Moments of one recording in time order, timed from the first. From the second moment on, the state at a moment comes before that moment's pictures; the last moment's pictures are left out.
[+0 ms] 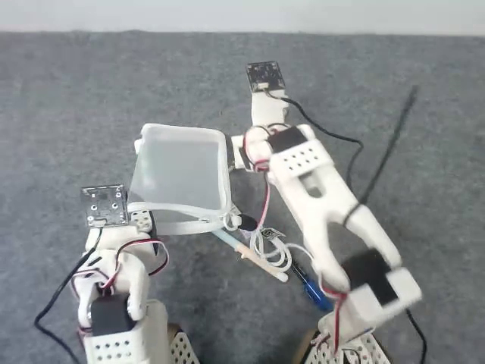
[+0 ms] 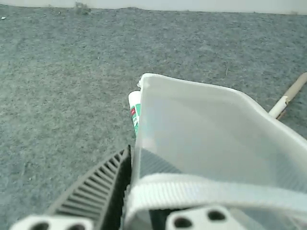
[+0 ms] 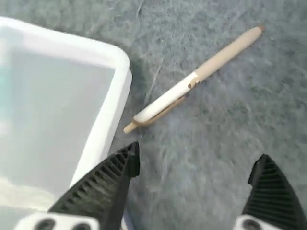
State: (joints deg) left arm -14.7 -103.4 87.2 61.4 2.8; right arm -29.1 9.2 7.0 52.0 -15.2
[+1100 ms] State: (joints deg) left arm -14.7 -103.4 87.2 61.4 2.9; right arm -23.8 54.4 -43.5 66.5 -15.3
